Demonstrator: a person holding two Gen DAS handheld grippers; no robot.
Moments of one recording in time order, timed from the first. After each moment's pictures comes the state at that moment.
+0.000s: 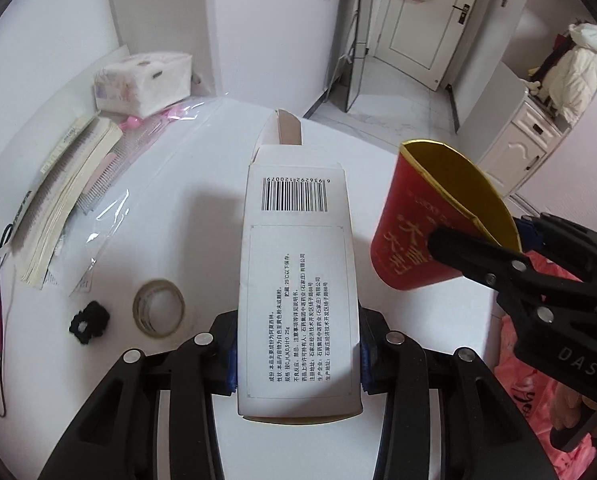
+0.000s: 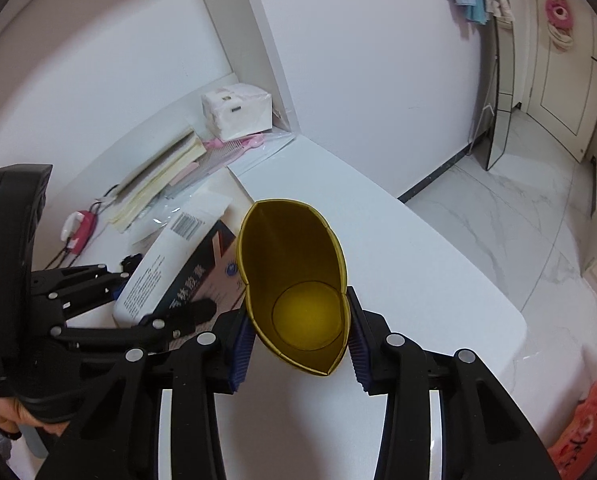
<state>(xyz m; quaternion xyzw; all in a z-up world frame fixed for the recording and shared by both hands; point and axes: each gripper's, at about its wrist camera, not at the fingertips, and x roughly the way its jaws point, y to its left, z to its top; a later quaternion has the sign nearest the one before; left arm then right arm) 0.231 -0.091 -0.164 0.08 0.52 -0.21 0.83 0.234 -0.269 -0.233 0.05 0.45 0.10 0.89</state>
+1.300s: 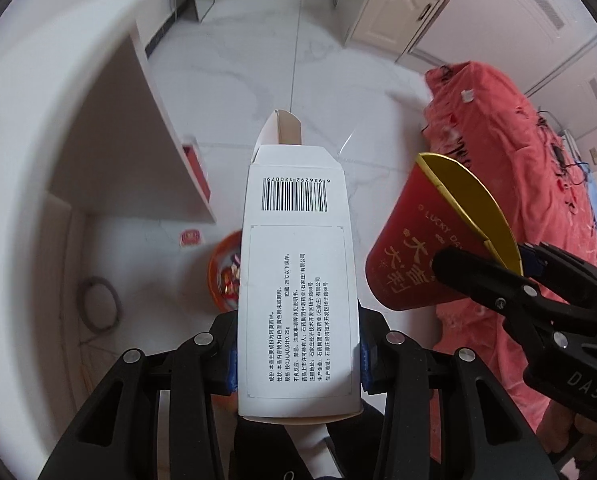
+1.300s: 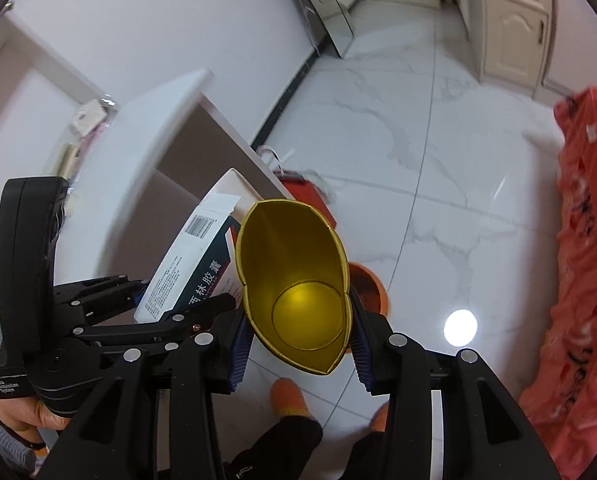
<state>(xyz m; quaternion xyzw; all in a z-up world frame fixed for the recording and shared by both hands) 0.074 -0.282 -0.310 0.19 0.61 -0.36 0.68 -0.043 -0.453 -0.350 0.26 0.51 -0.09 0.81</state>
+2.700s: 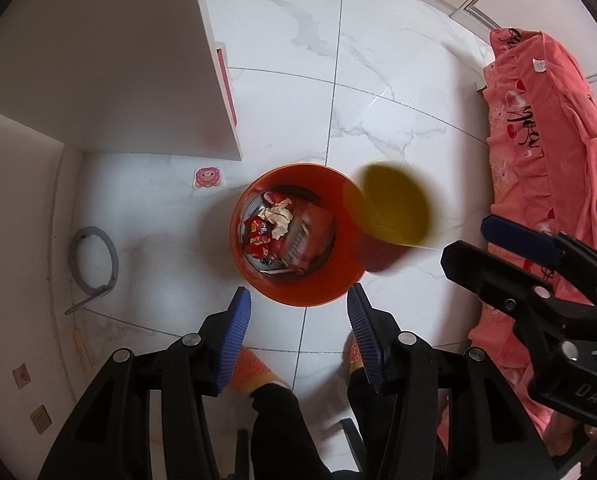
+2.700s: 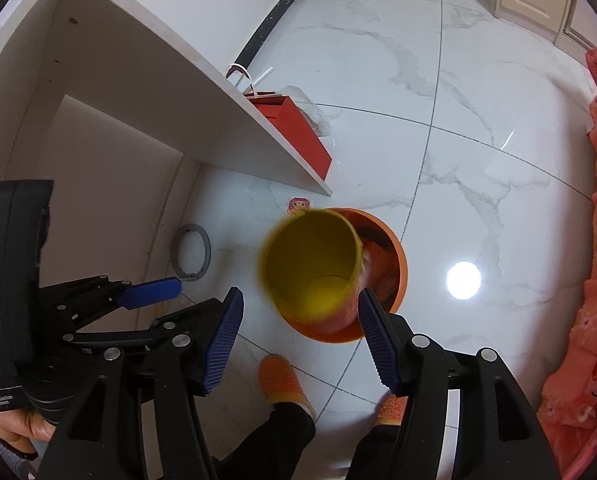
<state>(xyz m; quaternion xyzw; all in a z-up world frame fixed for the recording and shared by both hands) 0.114 -0.261 -0.440 0.21 0.68 -0.30 0.63 0.026 -0.445 -0.513 0.27 0.59 -0.07 0.76</state>
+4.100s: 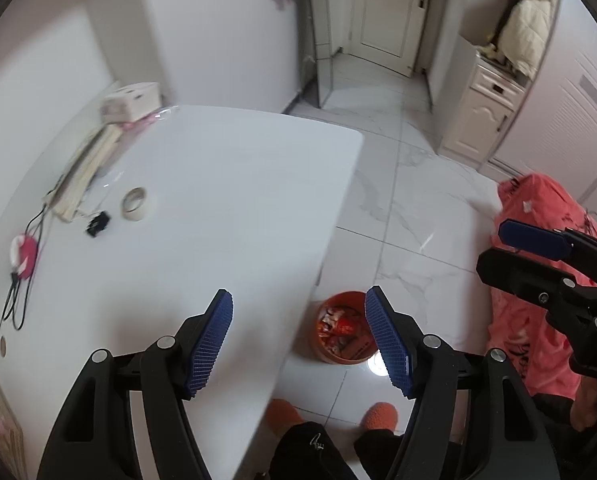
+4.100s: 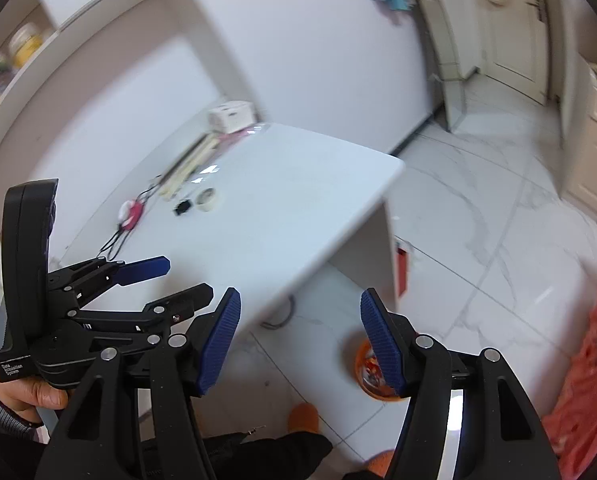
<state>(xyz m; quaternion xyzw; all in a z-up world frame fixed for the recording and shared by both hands) 0.062 -0.139 -0.129 0.13 0.49 -0.21 0.84 -0.004 -0.325 -0.169 0.13 0.44 0.09 0.88</state>
